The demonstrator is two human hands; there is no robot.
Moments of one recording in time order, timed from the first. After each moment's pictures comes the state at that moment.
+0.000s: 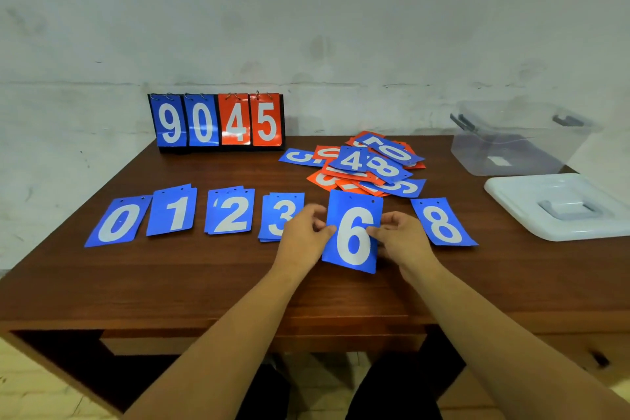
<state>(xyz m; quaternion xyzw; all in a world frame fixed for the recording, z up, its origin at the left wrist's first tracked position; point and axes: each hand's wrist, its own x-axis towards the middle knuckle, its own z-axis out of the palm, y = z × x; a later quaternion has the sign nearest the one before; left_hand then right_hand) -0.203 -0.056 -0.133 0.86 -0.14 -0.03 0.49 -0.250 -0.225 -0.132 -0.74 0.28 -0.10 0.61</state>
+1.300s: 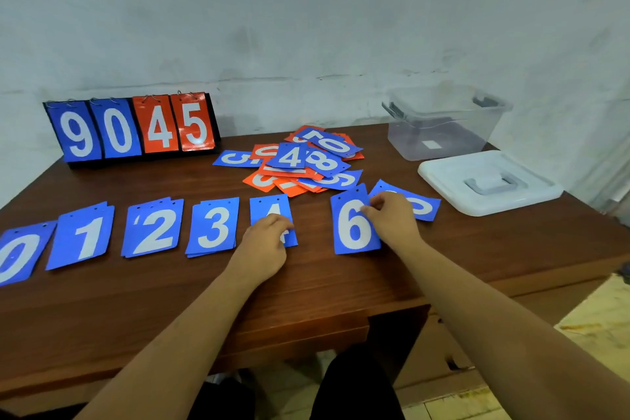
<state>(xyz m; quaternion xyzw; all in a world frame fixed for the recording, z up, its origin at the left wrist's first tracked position) -0.178 -0.099 -0.161 0.92 -0.33 -0.01 0.21 -0.260 -0.331 -0.139 -0.87 0.30 -0.18 0.34</state>
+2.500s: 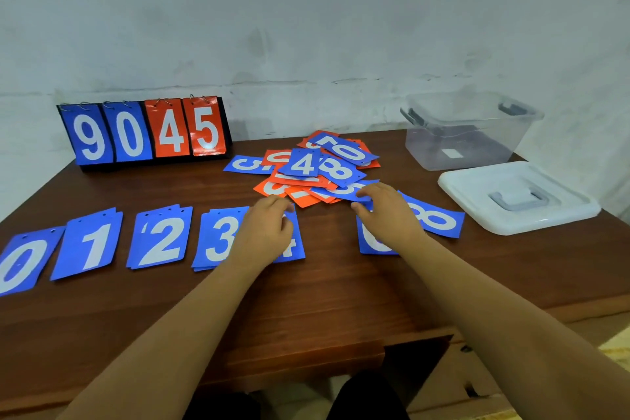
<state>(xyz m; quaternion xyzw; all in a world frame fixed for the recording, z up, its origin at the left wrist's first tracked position) -0.136 -0.106 -0.144 0.91 -0.29 0.10 0.26 -0.218 -0.325 -0.123 -0.96 0.13 -0.15 0.20</state>
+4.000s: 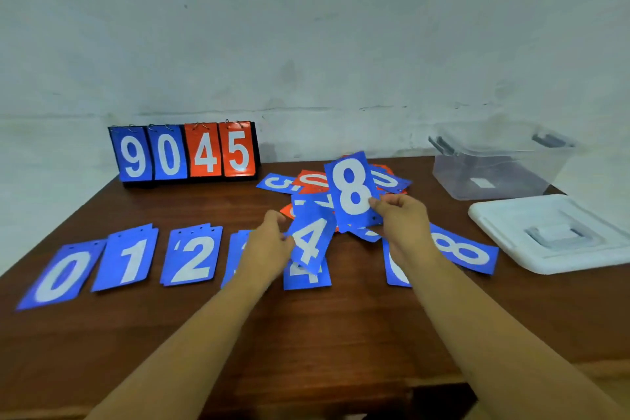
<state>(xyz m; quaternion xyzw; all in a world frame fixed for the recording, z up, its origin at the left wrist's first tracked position) -0.127 -0.077 -0.125 0.90 -0.12 -0.01 0.42 -0.191 -0.286 -0.095 -0.63 0.25 -0.24 0.70</state>
